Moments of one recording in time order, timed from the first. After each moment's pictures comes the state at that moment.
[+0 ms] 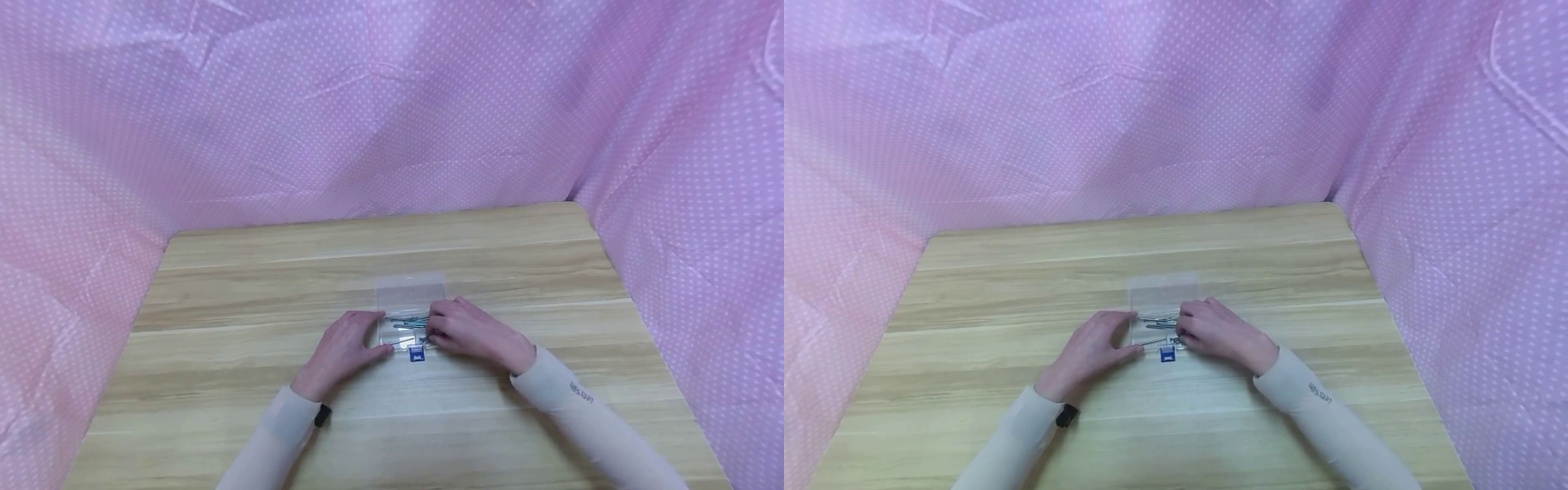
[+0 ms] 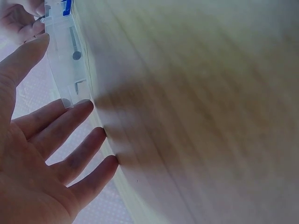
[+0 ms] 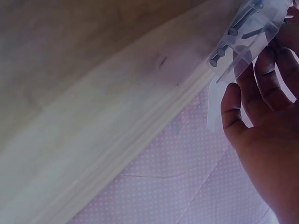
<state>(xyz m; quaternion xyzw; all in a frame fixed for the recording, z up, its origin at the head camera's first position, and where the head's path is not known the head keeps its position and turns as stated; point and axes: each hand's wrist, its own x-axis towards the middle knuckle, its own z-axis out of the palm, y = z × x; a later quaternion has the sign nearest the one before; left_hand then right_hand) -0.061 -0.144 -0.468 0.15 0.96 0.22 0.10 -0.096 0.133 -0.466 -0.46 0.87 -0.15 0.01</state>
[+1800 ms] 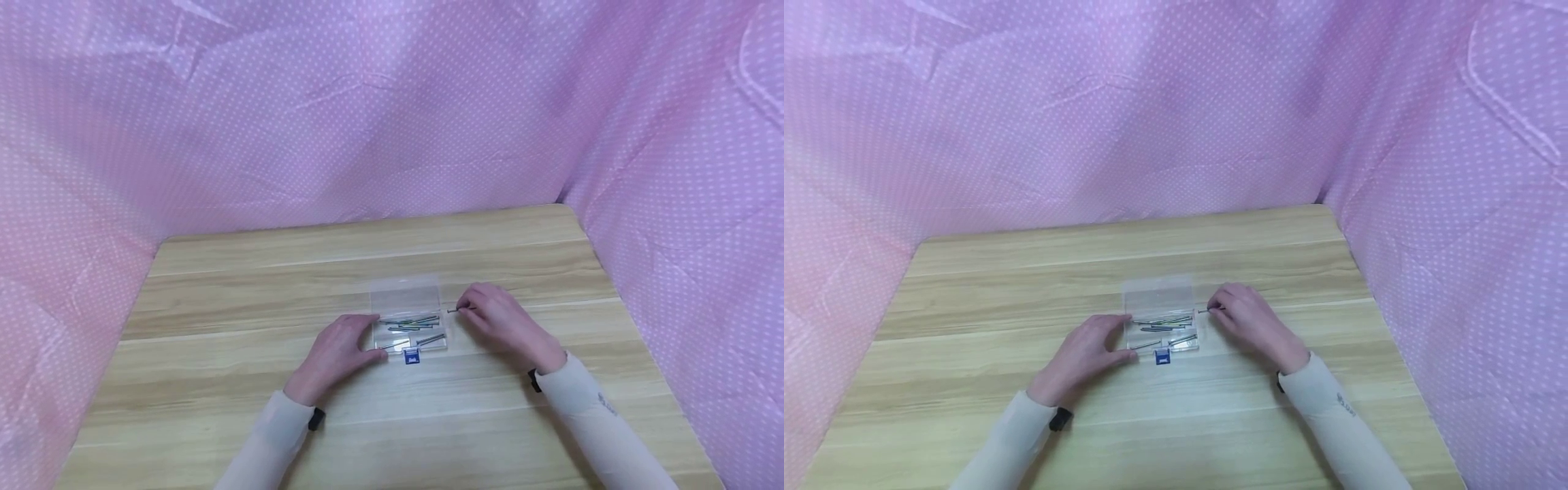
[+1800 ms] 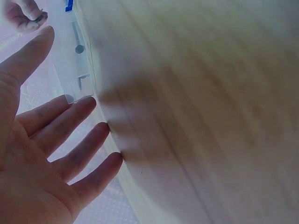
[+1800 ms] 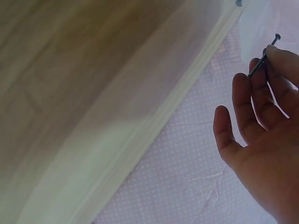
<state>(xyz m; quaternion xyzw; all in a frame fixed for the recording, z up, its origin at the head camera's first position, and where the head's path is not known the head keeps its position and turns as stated) -0.063 -0.151 -0.467 0.18 0.95 0.23 0.08 -0.099 0.184 -0.457 -0.31 0.92 -0.25 -0.03</state>
